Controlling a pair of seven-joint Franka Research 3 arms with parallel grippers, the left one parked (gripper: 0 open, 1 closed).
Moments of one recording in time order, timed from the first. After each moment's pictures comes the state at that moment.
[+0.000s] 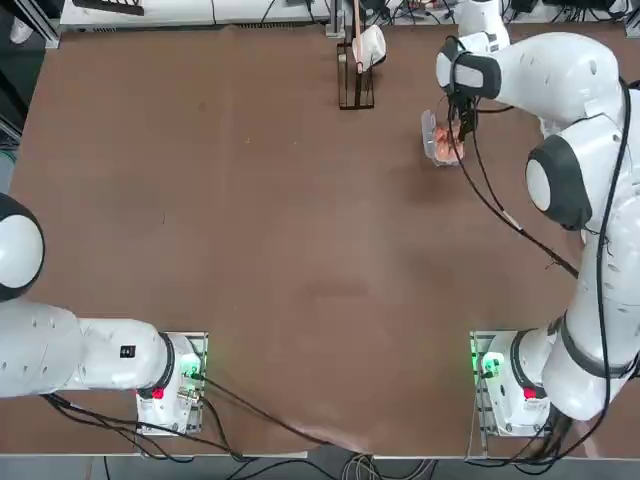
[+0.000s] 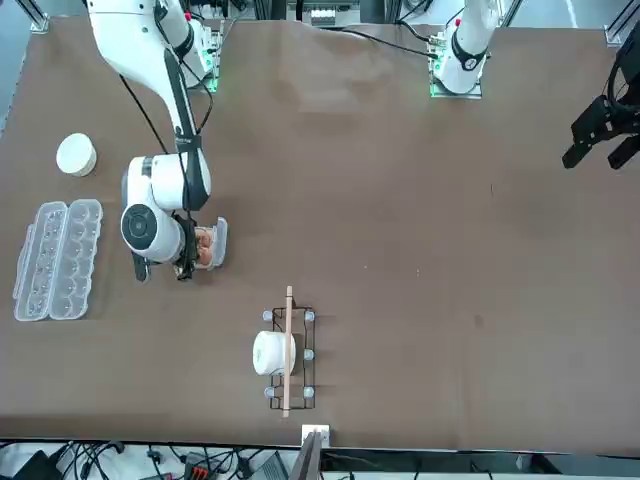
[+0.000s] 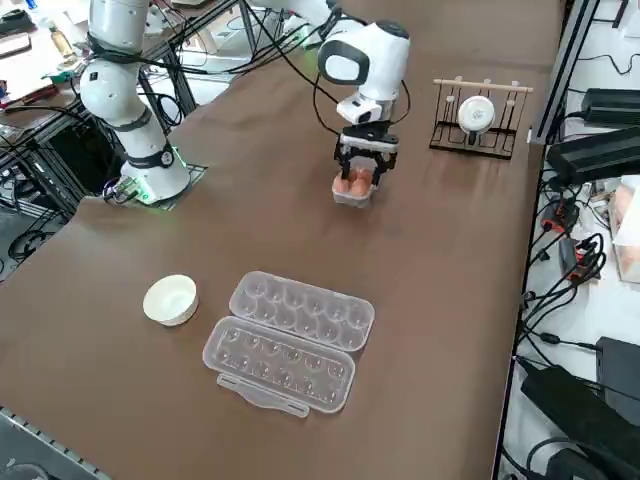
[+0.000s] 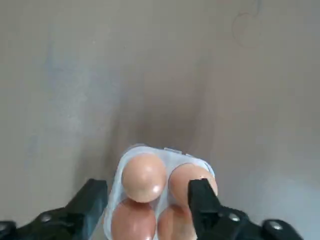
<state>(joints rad) 0.65 0.57 -0.48 -1.80 0.16 2.12 1.44</state>
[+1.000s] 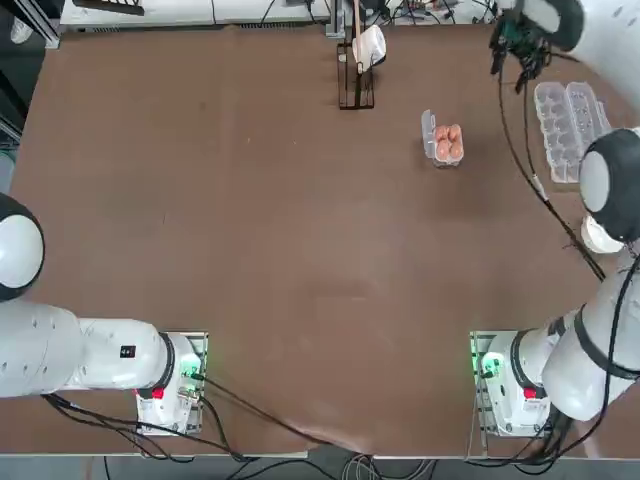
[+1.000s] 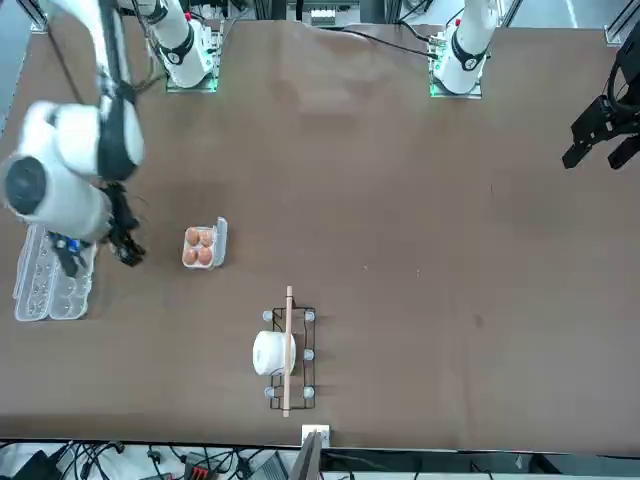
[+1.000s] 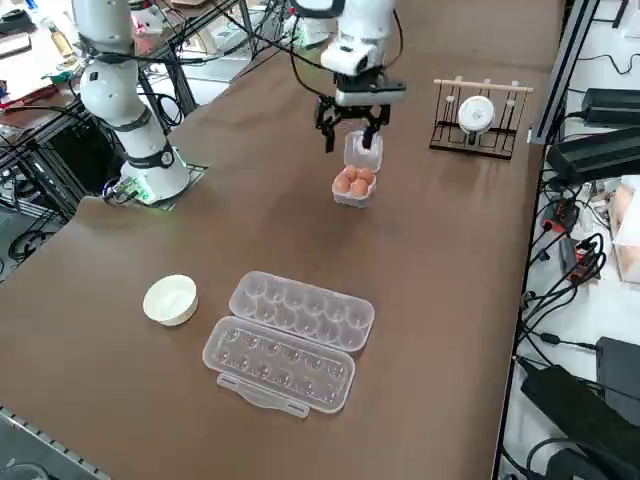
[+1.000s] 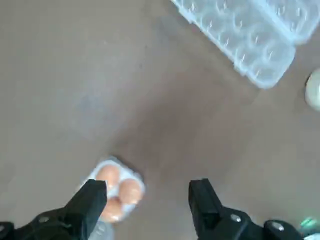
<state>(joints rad) 0.65 0.32 -0.67 -1.70 0.08 1.81 0.79</state>
